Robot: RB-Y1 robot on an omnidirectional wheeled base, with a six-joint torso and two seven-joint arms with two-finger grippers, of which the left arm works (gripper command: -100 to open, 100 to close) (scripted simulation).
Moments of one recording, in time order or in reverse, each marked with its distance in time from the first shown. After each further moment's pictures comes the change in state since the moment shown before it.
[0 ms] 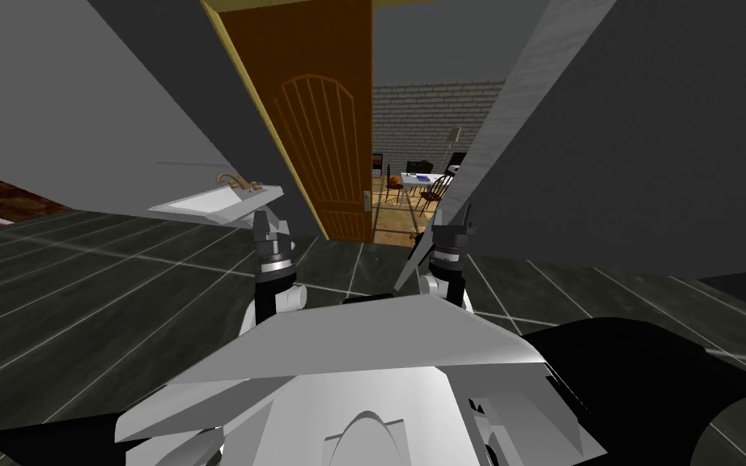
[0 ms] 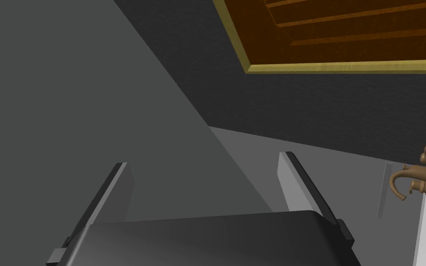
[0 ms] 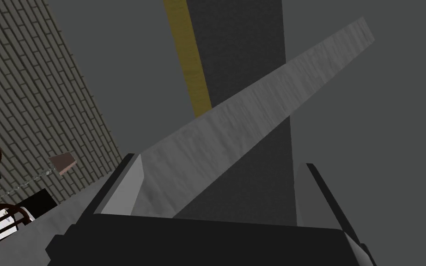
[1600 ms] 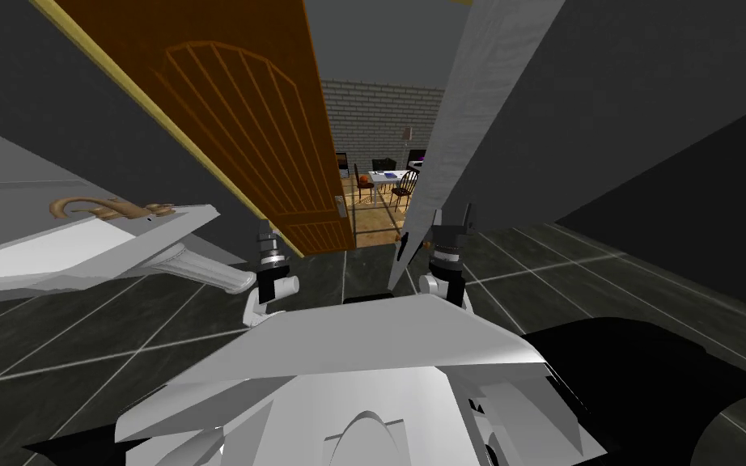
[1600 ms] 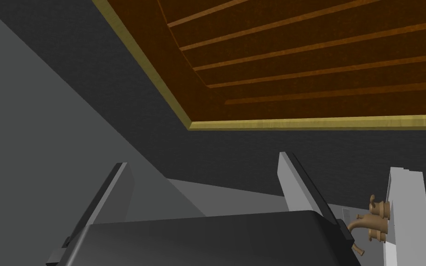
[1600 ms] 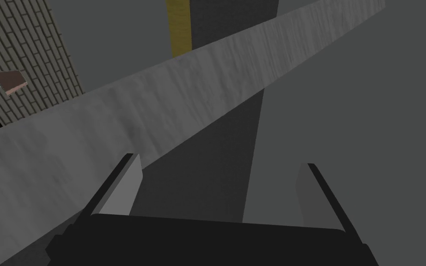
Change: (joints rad) arm -0.249 0.062 0.258 0.405 0.049 0.020 -0.074
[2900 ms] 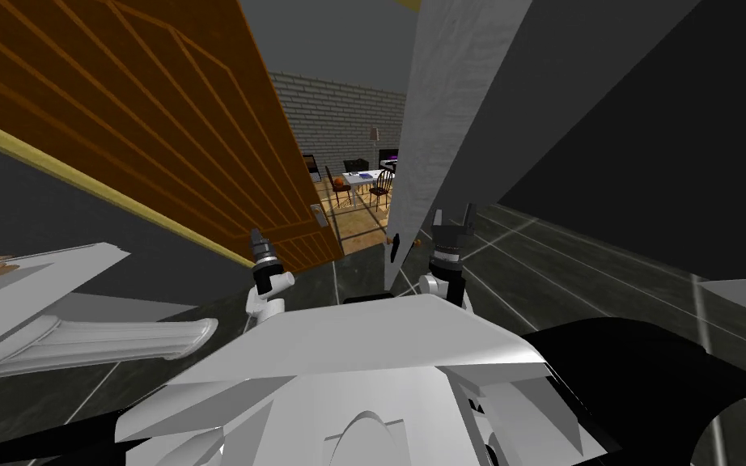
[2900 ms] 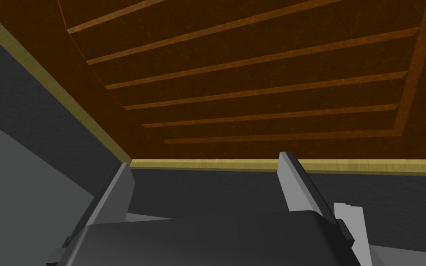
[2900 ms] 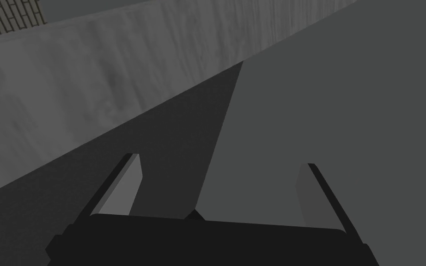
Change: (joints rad) arm -0.213 0.020 0.237 0.370 0.047 0.005 -0.065
